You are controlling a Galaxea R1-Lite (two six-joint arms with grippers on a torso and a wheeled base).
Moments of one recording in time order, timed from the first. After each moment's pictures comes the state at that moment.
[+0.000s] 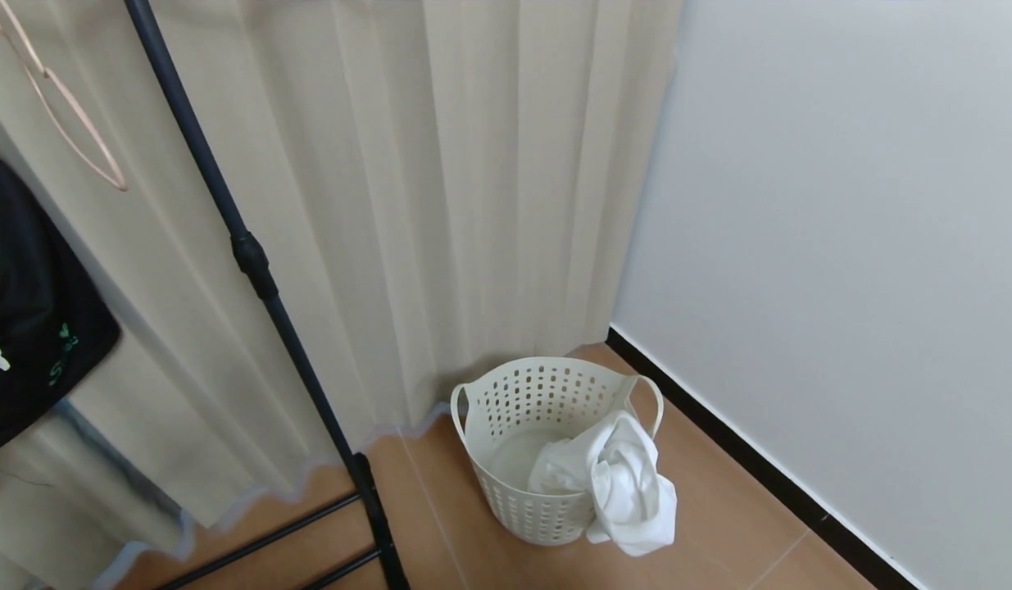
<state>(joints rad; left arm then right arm) -0.01 0.00 0.00 -0.04 -0.10 -0.03 -0.01 0.00 -0.05 0.05 0.17 0.04</state>
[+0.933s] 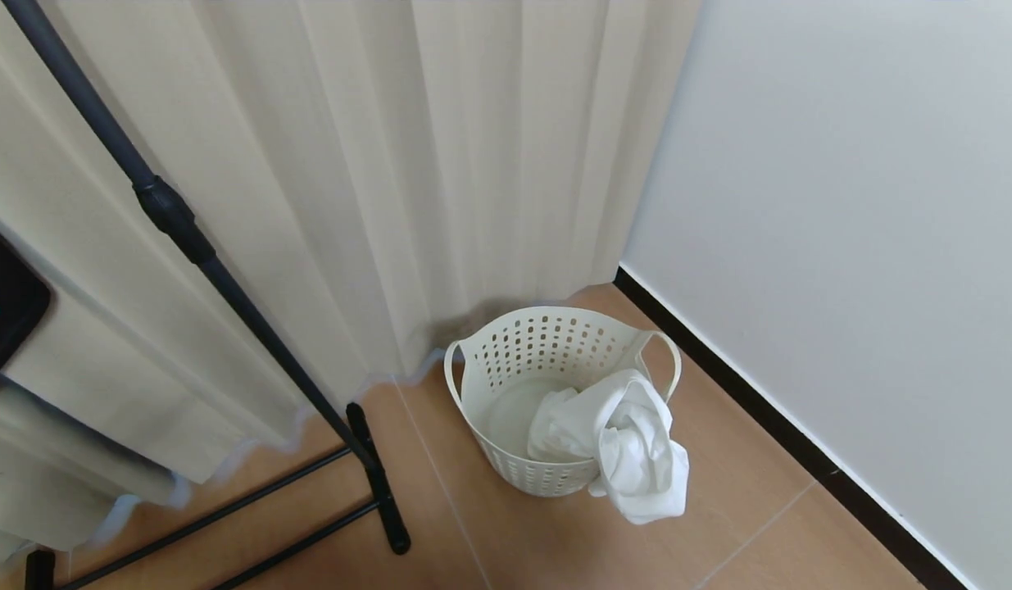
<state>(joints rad) -0.01 0.00 0.00 -0.04 -0.10 -0.03 -0.01 0.00 -0.05 0.05 0.17 0.05</state>
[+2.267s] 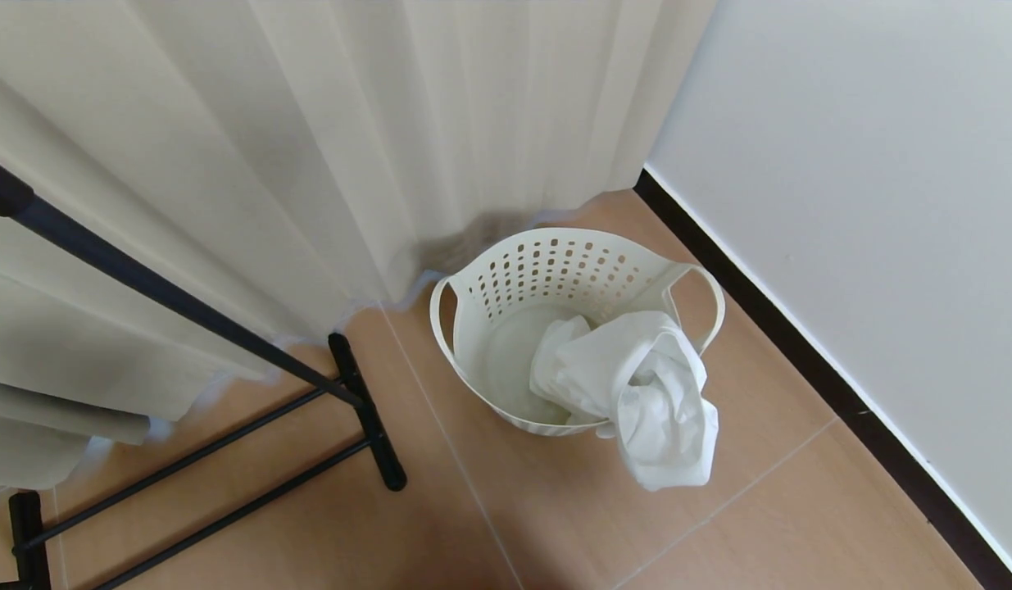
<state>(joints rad) -0.01 0.01 0.00 -0.04 -0.09 -0.03 -0.01 0.01 -0.06 0.10 0.26 -0.14</state>
